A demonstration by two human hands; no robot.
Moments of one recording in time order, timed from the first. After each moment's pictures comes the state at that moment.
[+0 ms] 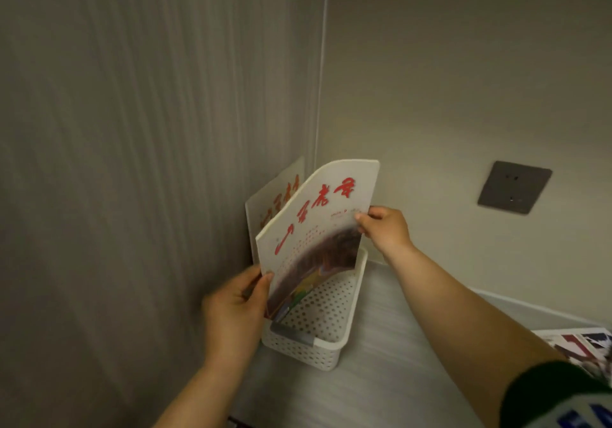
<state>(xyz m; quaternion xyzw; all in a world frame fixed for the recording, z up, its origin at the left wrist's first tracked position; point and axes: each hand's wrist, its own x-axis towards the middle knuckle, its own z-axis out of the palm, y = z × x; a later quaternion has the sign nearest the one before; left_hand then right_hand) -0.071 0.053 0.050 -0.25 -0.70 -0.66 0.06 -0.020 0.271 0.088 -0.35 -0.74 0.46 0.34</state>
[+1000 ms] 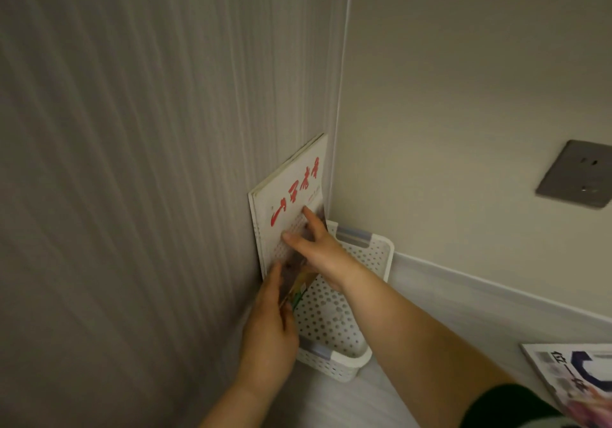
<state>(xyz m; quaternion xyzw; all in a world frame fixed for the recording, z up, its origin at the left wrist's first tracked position) -0.088 0.085 -0.008 -0.30 -0.78 -0.55 -0.04 -0.101 0.220 0.030 -0.21 -0.69 0.68 0.10</state>
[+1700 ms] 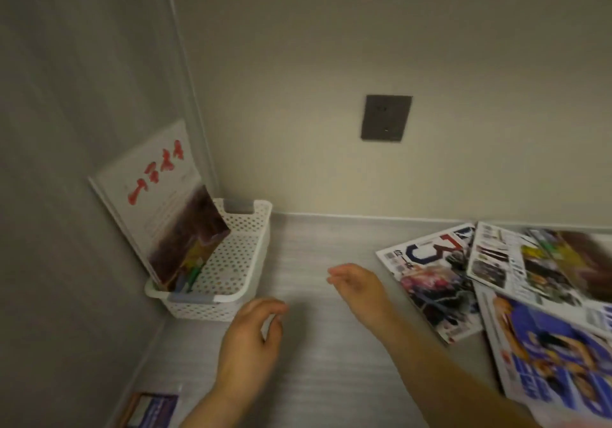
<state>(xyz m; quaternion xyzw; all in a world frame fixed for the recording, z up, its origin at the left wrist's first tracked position) 0.041 0.096 -0.026 -0.48 -0.73 -0.47 -0.06 0.160 0.232 -0.020 -0.43 -0.72 0.47 0.27</state>
